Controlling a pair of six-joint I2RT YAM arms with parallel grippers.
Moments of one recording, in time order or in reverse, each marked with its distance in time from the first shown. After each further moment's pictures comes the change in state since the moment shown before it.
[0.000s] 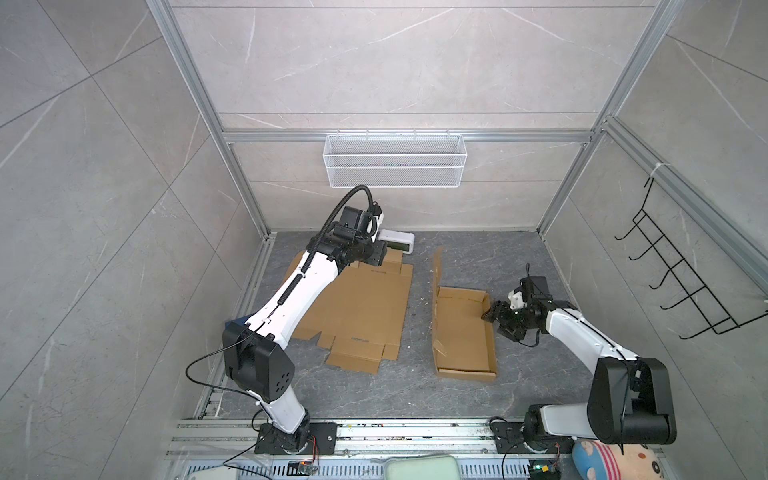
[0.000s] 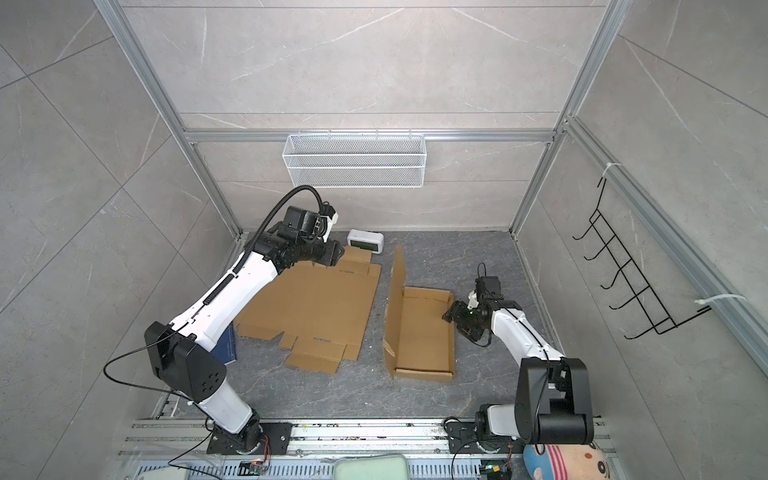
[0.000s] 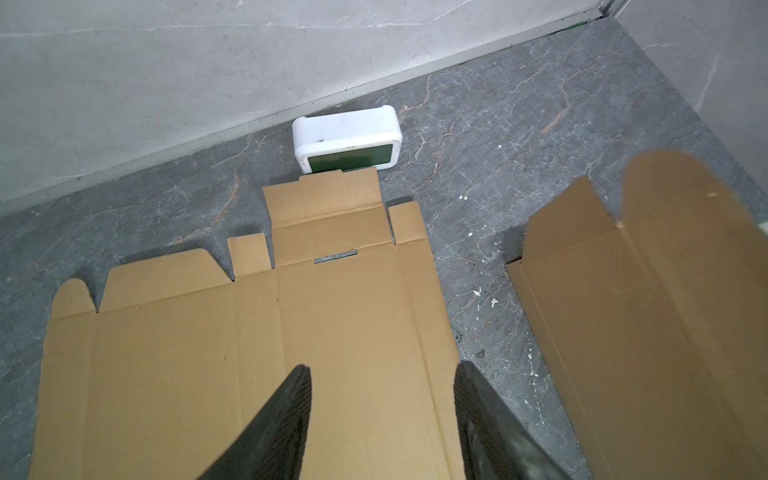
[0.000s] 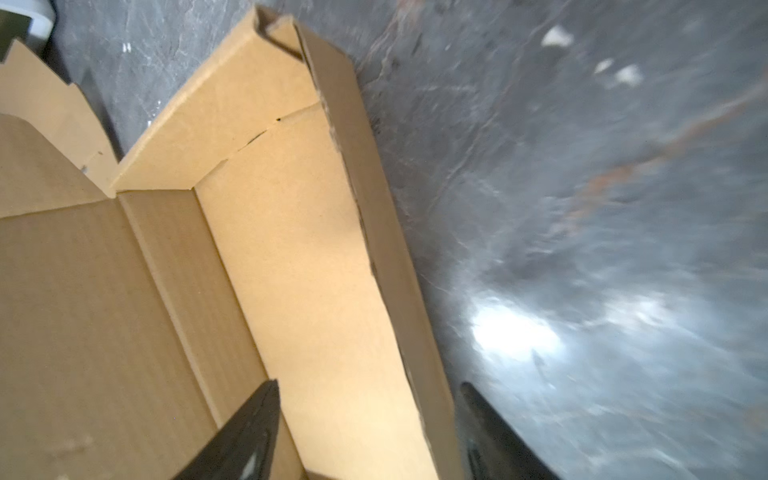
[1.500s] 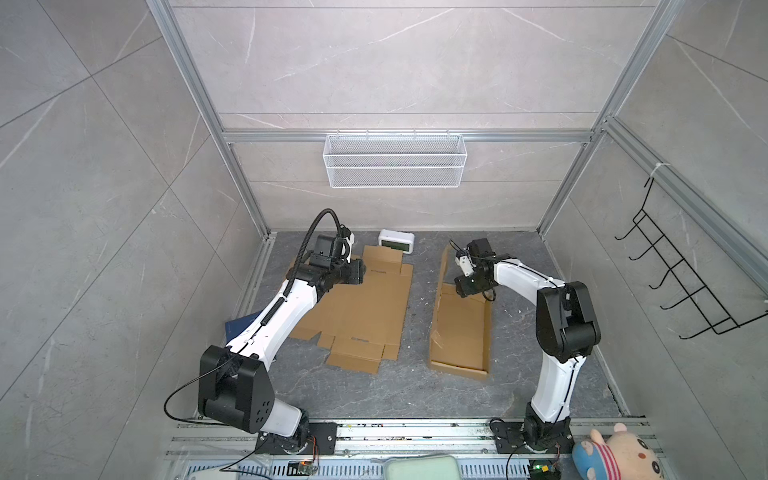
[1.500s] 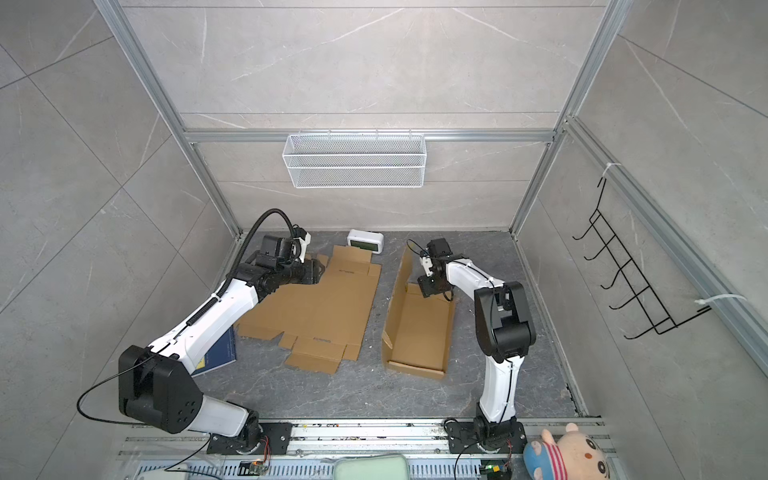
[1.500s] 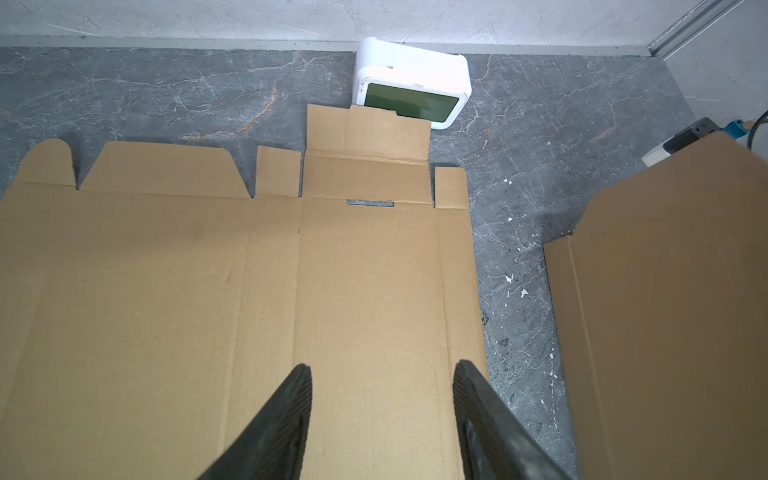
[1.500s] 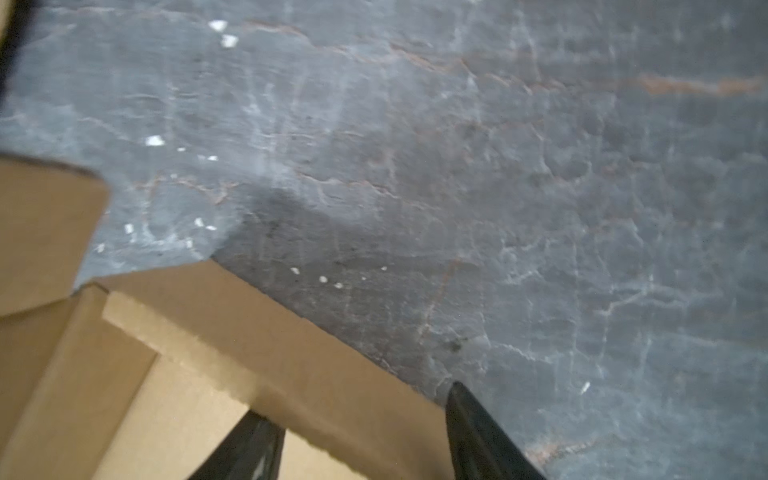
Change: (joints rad) left arm 0.132 -0.198 -0.412 0.228 0.072 -0.140; right arm 0.243 0.591 0.558 0.021 0.331 -0.591
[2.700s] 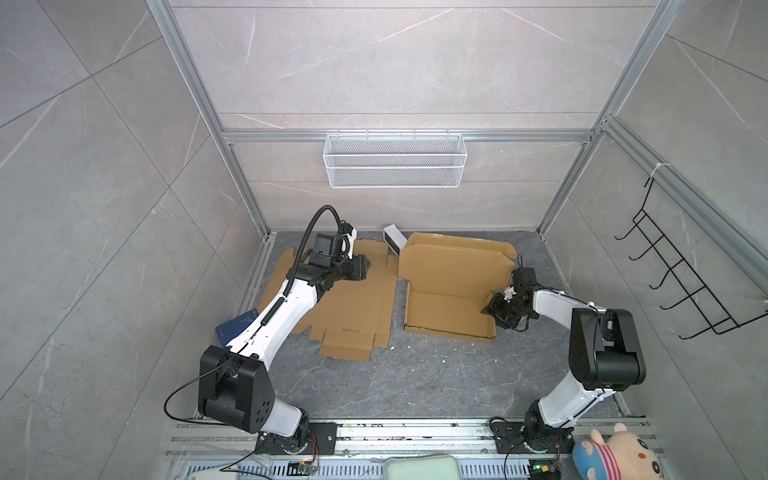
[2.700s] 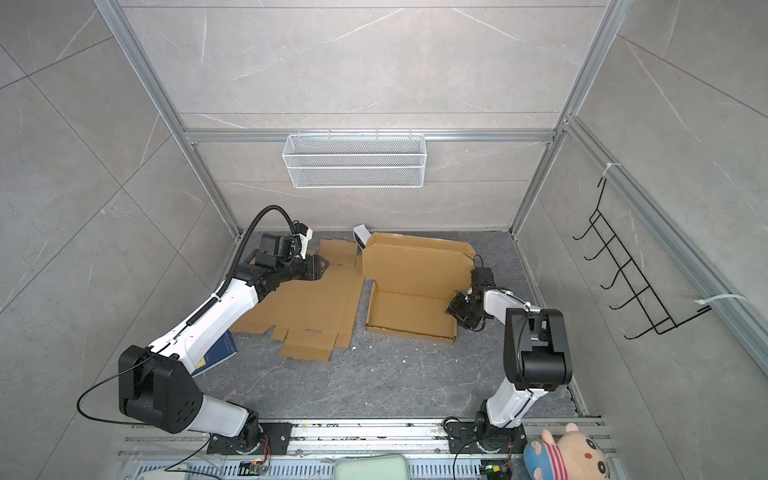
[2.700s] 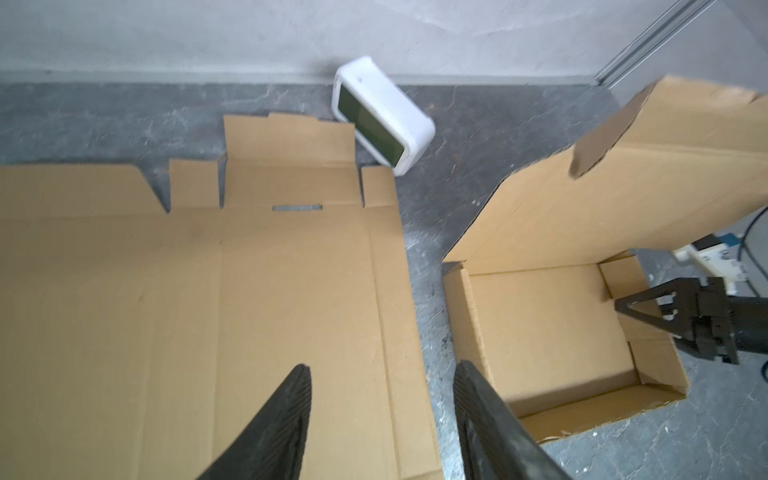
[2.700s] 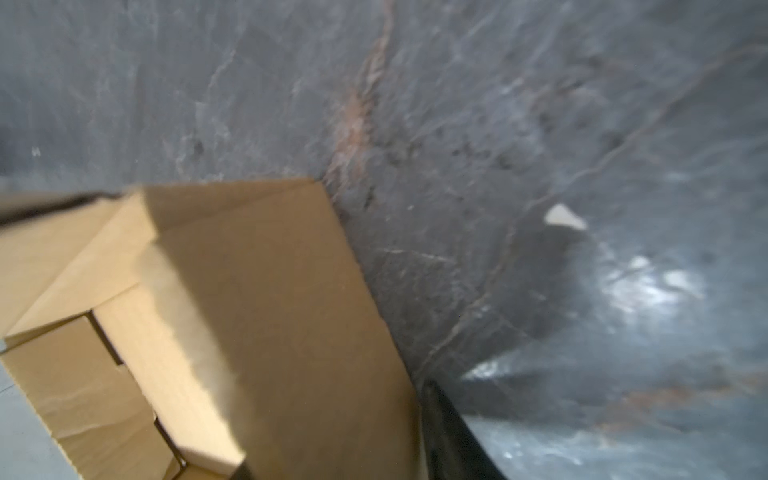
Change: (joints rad) left arm 0.000 0.002 -0.006 0.100 0.079 0.001; right arm -0.262 -0.261 -0.455 0.141 -0.341 0.694
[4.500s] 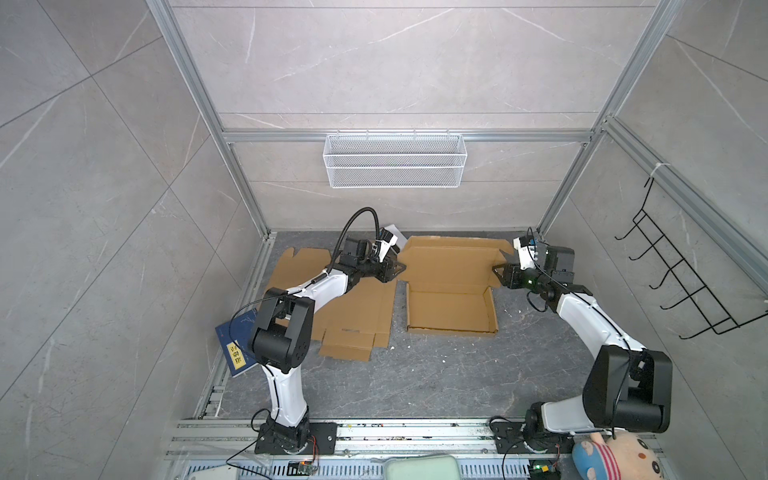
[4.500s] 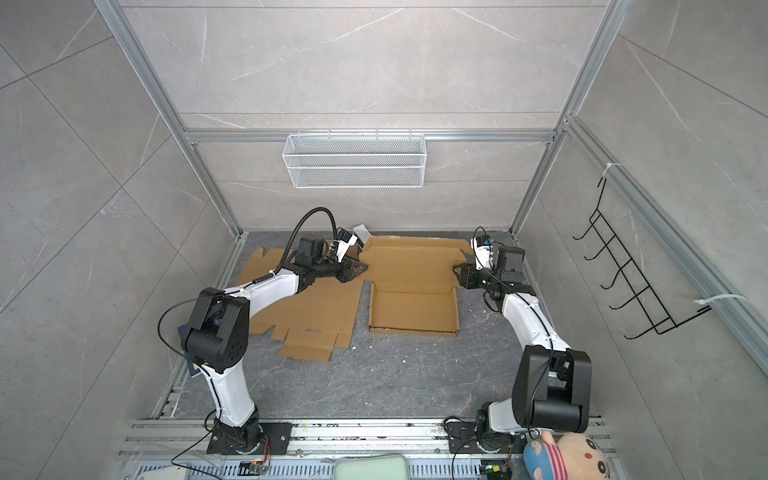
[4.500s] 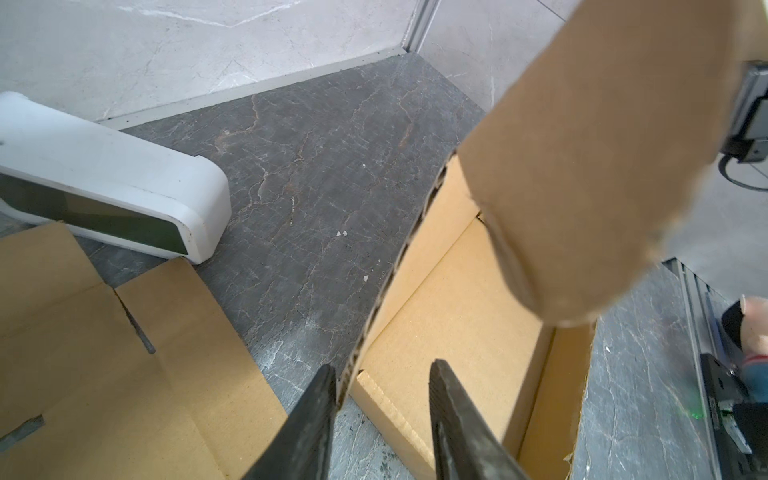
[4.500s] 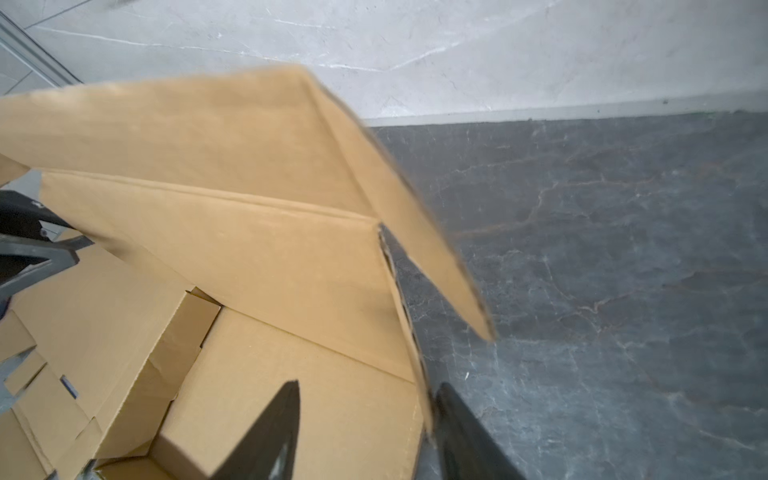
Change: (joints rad) left arm -0.052 0.427 0.060 0.465 0.473 0.201; right arm -0.092 -0.262 0.045 0.307 -0.166 -0.655
